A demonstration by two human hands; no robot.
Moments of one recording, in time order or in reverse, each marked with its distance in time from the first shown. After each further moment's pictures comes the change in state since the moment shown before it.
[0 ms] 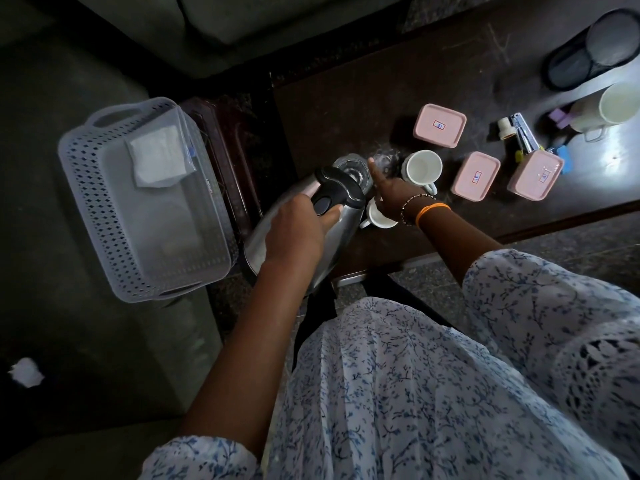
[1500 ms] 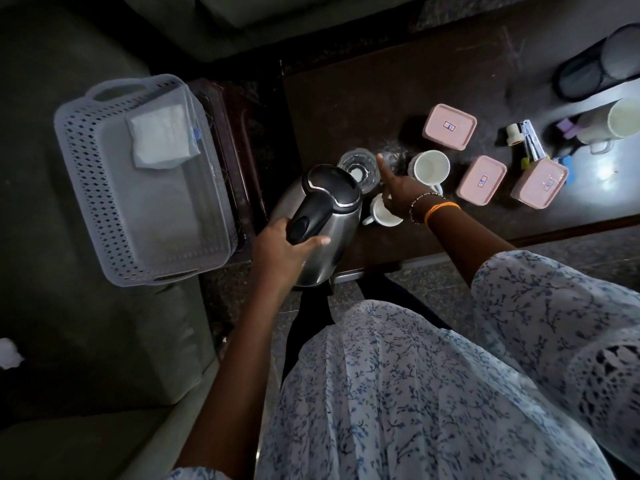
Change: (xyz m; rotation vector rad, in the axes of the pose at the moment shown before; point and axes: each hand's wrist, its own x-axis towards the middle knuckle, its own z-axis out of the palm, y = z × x) left_hand -0.008 -0.070 0.011 -0.236 0.058 0.031; right_hand 0.002 0.000 0.000 0.006 0.006 0.005
